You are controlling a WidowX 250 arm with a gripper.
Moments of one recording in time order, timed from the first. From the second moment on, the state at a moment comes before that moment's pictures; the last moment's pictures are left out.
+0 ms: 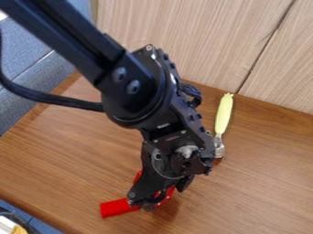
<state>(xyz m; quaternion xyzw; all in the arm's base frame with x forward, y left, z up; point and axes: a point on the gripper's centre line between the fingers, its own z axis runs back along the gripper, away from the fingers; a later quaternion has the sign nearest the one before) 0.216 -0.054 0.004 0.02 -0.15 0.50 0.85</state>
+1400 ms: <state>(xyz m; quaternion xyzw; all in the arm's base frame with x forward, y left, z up) 0.336 0.058 0.042 0.02 -0.16 0.05 0.99</state>
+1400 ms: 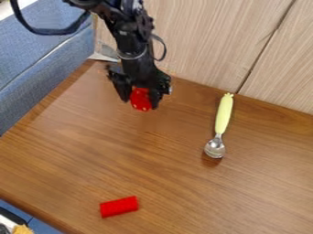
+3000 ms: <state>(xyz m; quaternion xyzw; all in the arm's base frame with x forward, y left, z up) 0.369 0.093 0.003 -0.03 -0.20 0.04 0.98</state>
